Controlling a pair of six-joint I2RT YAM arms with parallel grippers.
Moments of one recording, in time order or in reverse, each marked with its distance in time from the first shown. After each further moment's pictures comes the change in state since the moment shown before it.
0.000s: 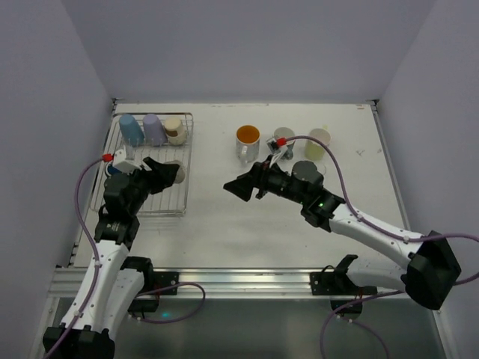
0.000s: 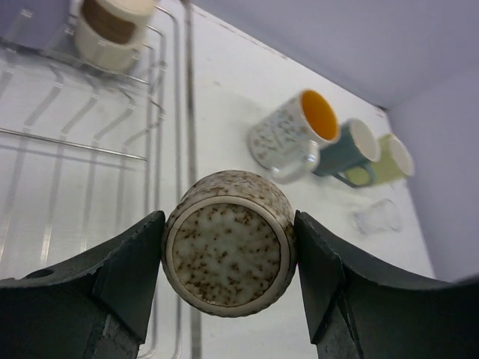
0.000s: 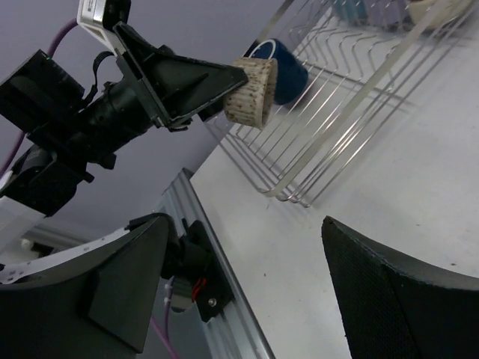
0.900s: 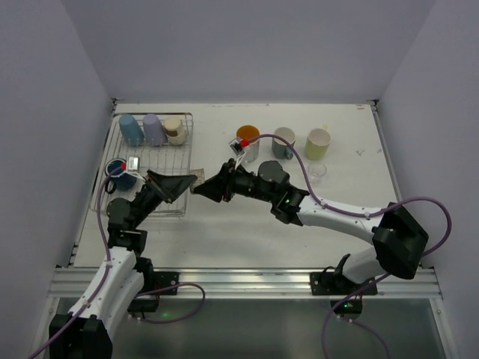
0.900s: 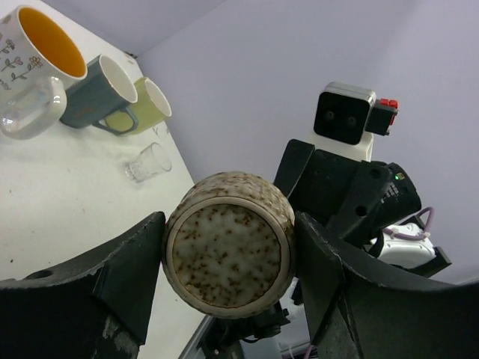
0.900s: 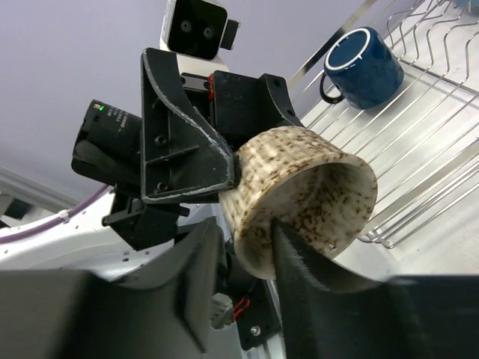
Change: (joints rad) left arm -0.029 -0.022 -0.318 0.785 0.502 -0.658; right arm 0.199 0.323 0.175 0.226 -0.001 0.057
